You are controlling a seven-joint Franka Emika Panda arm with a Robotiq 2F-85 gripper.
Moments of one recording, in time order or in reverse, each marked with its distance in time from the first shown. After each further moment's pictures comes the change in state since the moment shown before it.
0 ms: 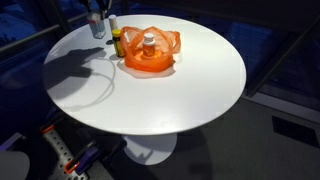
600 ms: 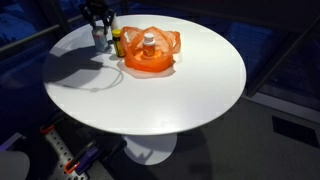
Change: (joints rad) arm 0.000 0.148 0.024 0.048 -0.066 0.000 0.003
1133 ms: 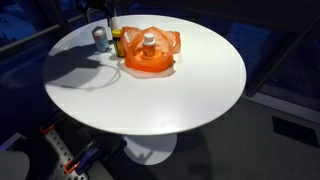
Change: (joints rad) arm 0.000 -0.018 0.022 0.027 -0.011 0.000 0.000
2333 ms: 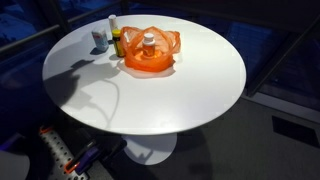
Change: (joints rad) arm -0.118 -0.271 -0.101 0.002 -0.045 -0.208 0.128
